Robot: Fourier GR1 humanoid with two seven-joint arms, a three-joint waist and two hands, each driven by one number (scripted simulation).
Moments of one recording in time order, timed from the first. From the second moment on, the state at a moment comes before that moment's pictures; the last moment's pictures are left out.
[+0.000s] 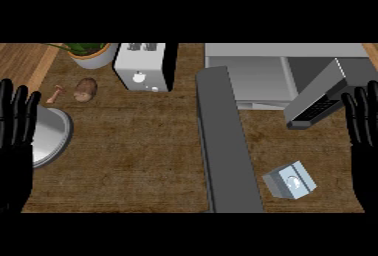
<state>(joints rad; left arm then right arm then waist) 0.02 0.10 0.05 -2.10 -0.01 0.05 0.00 0.02 -0.08 -0.03 -2.10 -0.04 -0.02 -0.01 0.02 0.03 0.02</state>
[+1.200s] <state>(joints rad) 0.20 0.00 -0.47 -1.93 -0.09 0.35 -0.18 0.79 -0.04 0.26 -2.27 0.12 0.05 -0.36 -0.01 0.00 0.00</state>
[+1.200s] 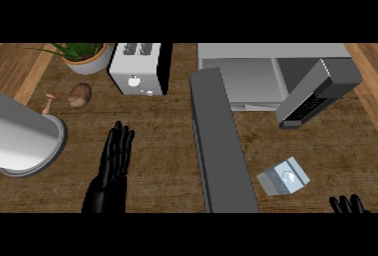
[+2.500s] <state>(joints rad) 0.32 0.08 -0.64 -1.88 0.01 0.46 -0.37 0.44 -0.02 0.02 -1.59 0.11 -0.08 -0.67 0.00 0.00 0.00</state>
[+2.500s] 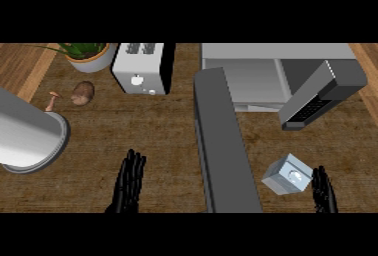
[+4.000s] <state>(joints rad) 0.46 0.26 -0.46 -1.94 0.21 0.26 -0.50 -0.18 -0.14 -0.21 -0.69 0.18 -0.27 -0.94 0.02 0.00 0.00</state>
